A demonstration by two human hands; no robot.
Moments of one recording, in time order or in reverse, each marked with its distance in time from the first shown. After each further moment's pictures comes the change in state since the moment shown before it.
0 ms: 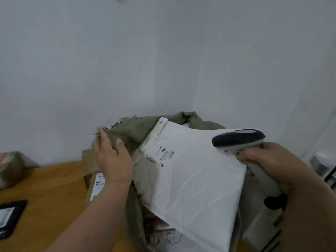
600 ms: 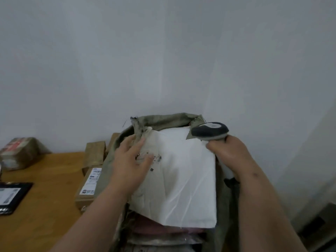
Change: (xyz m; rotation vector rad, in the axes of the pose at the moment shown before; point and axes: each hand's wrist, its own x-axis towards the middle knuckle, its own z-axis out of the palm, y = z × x) left_hand -0.042 0.018 0.057 0.378 -0.338 0.211; right_hand 0.136 0.023 0.039 0.158 -0.070 -0.106
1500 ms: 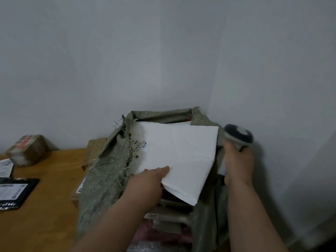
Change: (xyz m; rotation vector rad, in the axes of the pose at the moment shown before) left_hand -0.010 0.021 0.079 0.610 -0.669 -0.084; right_hand 0.060 0.080 0.017 0.575 0.366 0.250
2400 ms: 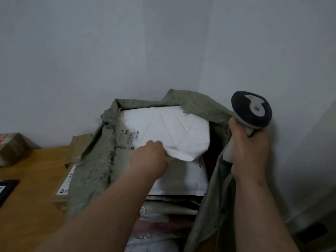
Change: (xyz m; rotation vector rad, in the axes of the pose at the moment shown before) left_hand 0.049 0.054 -0.025 0.148 0.186 -0.028; right_hand 0.000 -0.035 -0.036 0.138 -0.057 -0.400
